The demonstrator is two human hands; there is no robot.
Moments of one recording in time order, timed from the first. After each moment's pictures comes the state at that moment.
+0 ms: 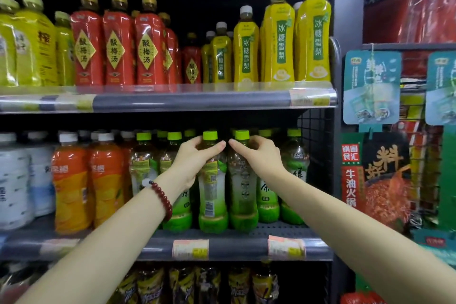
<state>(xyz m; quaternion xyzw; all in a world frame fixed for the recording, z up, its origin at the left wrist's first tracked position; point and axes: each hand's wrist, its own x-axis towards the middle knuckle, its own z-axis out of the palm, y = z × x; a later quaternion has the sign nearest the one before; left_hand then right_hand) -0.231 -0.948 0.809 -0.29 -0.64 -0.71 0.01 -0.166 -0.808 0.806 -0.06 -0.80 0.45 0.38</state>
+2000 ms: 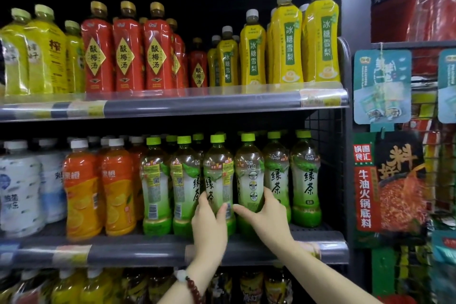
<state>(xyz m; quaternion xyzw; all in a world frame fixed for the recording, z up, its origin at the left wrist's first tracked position) -0.199 -0.946 0.701 -0.16 -0.80 -0.55 0.16 -0.166 -0.823 0.701 -0.10 -0.82 0.43 0.36</state>
